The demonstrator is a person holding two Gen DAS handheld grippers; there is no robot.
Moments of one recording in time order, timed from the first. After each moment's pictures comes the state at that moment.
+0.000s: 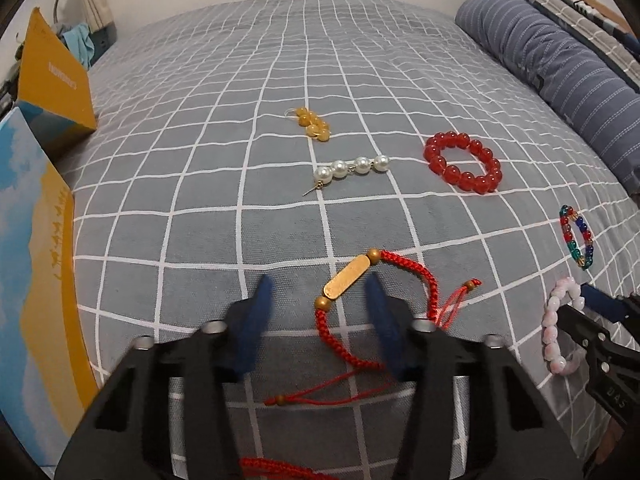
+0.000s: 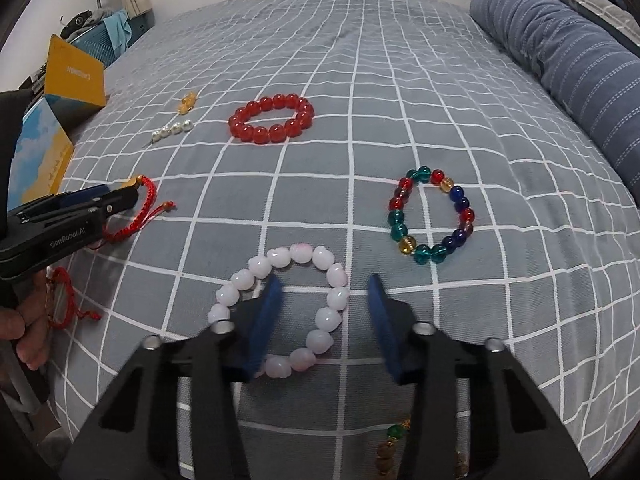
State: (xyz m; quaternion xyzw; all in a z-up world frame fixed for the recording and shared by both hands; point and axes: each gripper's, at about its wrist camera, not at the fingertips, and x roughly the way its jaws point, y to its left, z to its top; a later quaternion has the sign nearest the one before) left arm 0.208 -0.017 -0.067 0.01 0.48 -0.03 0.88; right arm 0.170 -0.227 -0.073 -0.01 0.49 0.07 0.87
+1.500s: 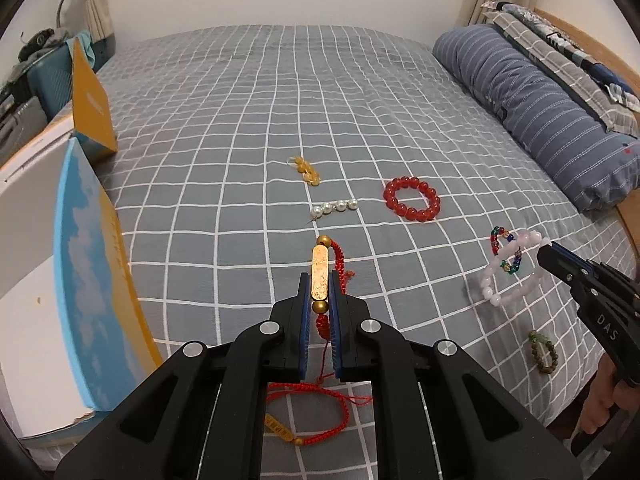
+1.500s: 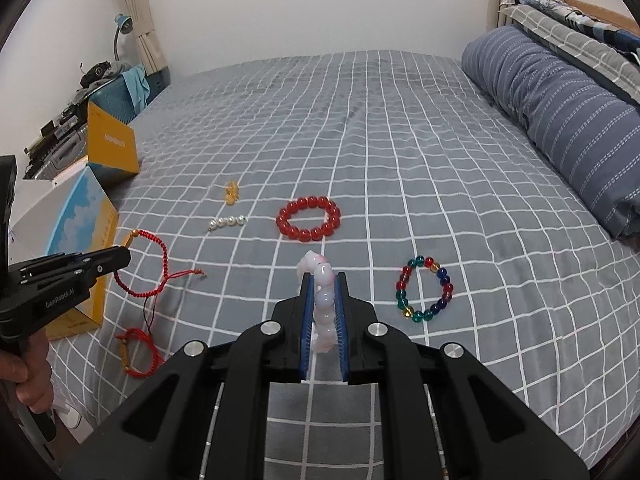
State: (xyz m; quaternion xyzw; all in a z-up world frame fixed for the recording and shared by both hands) left arm 0.161 0.008 0.019 -0.02 0.45 -0.07 0.89; right arm 0.149 -0.218 0.020 0.02 0.40 0.08 0.91
